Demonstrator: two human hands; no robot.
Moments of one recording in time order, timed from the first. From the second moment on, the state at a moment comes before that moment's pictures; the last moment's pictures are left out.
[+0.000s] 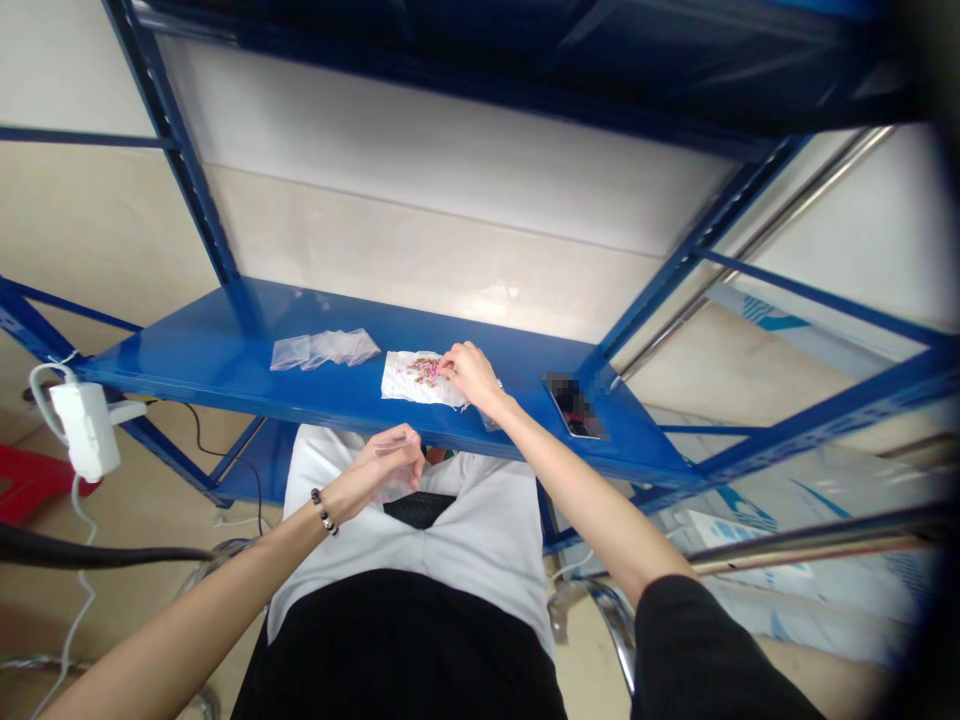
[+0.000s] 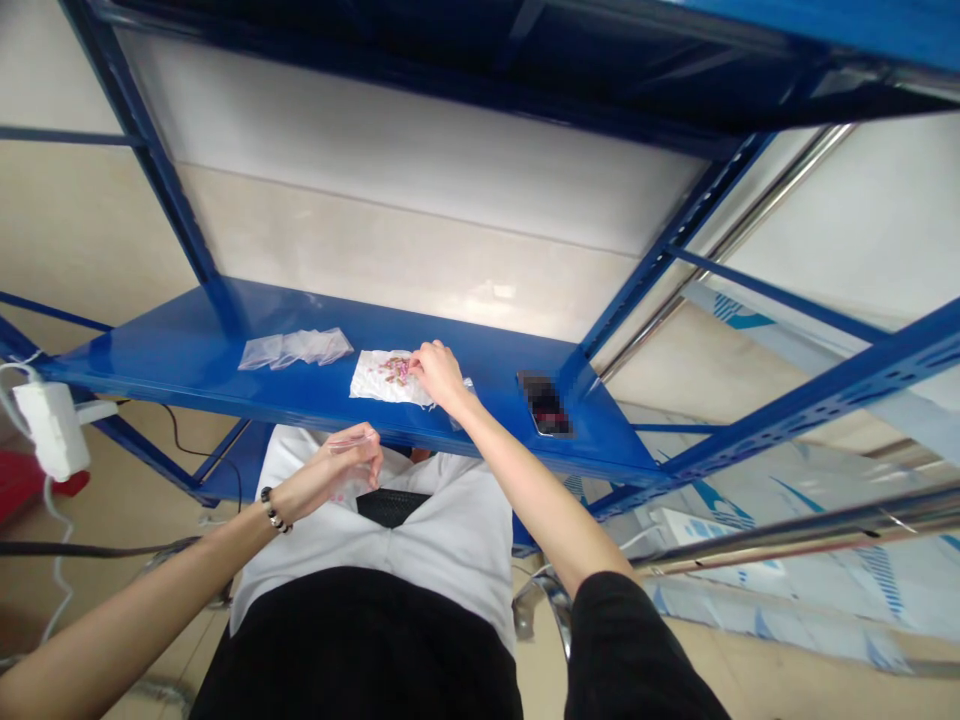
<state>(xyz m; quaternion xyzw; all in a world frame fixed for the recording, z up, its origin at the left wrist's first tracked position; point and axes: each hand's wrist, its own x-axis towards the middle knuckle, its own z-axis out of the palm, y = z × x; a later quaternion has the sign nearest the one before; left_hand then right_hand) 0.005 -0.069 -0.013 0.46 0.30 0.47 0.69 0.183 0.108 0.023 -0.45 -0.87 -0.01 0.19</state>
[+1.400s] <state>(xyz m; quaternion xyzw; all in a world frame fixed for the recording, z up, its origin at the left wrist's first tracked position) 0.005 -0.061 -0.011 0.41 0.21 0.47 0.75 0.185 0.139 0.015 -0.47 -0.87 0.05 0.14</state>
